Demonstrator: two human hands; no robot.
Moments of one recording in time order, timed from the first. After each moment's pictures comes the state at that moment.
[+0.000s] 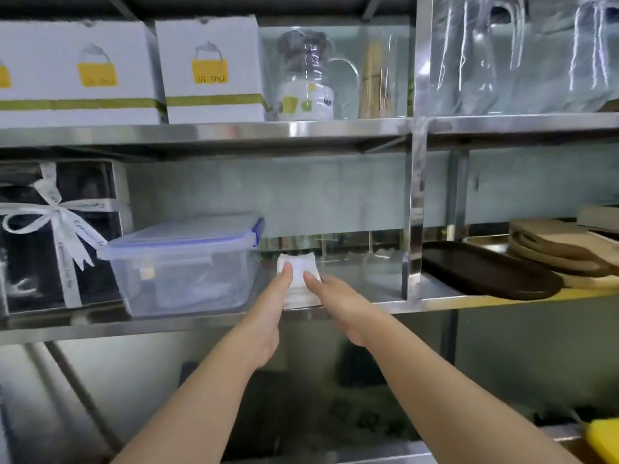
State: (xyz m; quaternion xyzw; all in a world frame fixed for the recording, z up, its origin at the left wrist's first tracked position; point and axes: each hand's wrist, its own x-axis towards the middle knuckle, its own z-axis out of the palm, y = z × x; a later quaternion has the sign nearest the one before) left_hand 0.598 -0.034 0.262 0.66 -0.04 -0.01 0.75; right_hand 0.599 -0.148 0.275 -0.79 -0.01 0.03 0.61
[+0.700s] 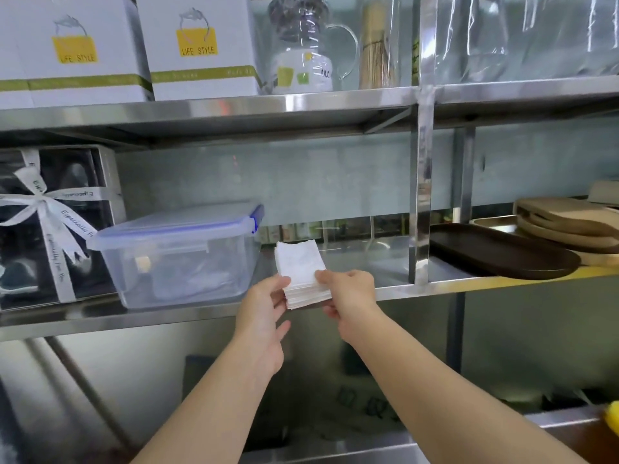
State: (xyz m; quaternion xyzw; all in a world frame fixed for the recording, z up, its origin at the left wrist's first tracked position) left_hand 0.581 -0.036 0.253 0.53 0.11 0.04 0.84; right_hand 0.612 -0.139 0.250 -0.61 0.13 -0.10 0.77
